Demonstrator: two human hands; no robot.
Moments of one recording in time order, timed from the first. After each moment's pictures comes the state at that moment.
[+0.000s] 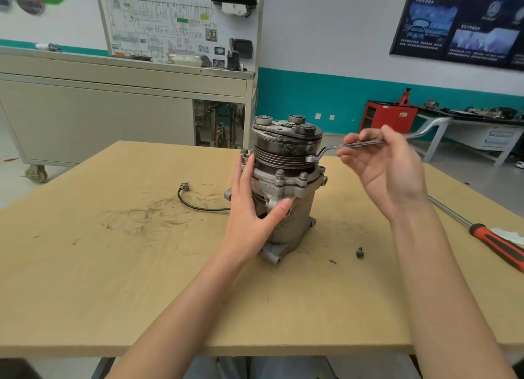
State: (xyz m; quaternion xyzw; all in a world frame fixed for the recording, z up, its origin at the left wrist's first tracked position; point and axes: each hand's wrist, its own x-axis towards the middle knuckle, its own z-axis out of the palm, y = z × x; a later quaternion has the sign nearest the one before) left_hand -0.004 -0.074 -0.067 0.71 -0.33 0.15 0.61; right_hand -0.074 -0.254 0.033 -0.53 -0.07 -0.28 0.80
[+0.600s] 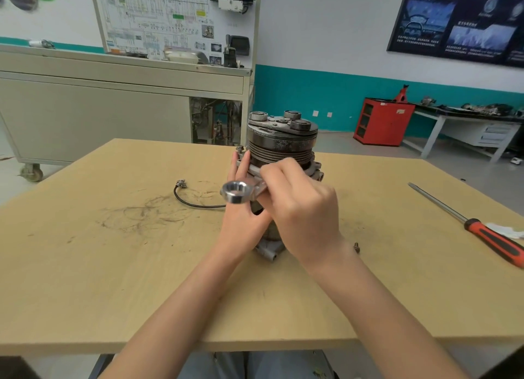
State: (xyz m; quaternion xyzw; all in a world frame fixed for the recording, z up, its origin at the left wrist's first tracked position) left_hand 0.001 -0.081 -0.065 0.70 -0.34 0.20 0.59; right_hand -0.082 -0.144 0.000 -0.76 -0.13 -0.64 -0.05
